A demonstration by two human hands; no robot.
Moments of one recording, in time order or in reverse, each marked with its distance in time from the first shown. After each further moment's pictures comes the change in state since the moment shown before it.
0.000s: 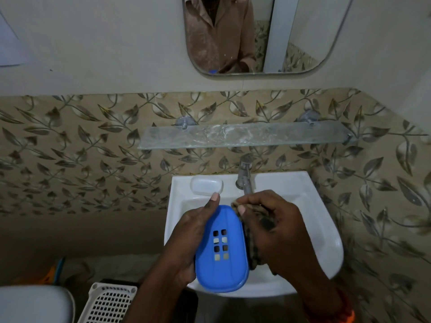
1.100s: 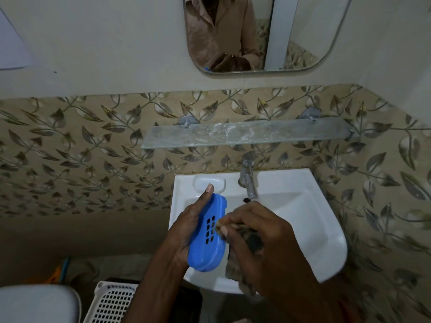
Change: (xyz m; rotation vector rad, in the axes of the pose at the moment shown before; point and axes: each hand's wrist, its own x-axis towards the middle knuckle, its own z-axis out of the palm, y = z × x) left_hand 0.028 0.003 -0.021 -0.206 -0.123 -0.159; right_hand -0.022 -0.017 0.015 -0.148 -0.094 -0.232
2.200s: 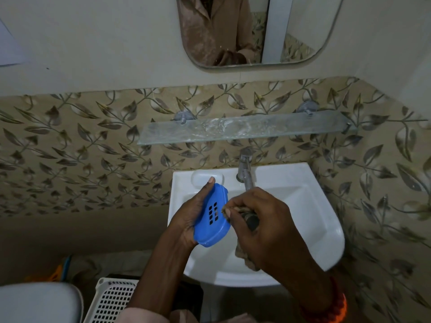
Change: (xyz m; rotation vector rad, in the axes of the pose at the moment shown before) left_hand 0.032 0.005 -0.004 -0.033 0.117 -0.077; right_hand 0.008 0.017 0.000 -0.086 0.045 0.005
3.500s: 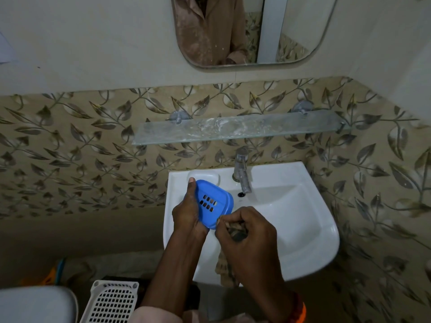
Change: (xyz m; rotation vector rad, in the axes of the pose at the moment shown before) left_hand 0.019 -0.010 0.017 -0.325 0.336 0.280; right_hand -0.026 0.008 0.045 0.031 0.231 0.277
